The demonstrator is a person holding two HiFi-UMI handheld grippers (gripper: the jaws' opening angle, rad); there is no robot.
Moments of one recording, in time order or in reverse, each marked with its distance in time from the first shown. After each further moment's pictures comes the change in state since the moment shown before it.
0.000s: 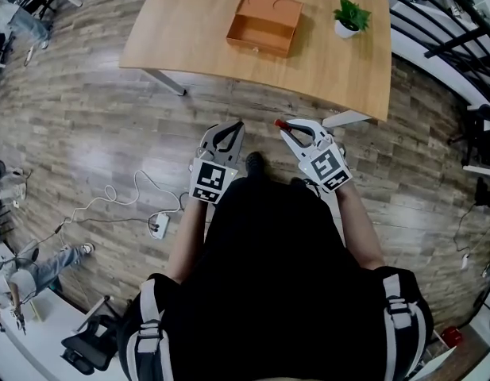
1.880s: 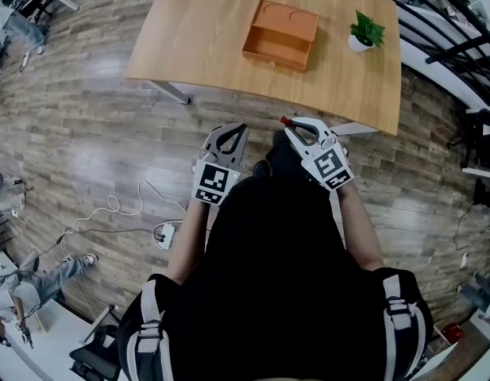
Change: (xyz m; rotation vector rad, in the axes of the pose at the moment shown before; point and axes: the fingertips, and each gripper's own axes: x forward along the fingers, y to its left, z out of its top) left arm 0.005 0.089 -0.018 -0.016 -0.027 -0.039; right arm 0.084 -0.028 0.035 0.005 0.027 -0.070
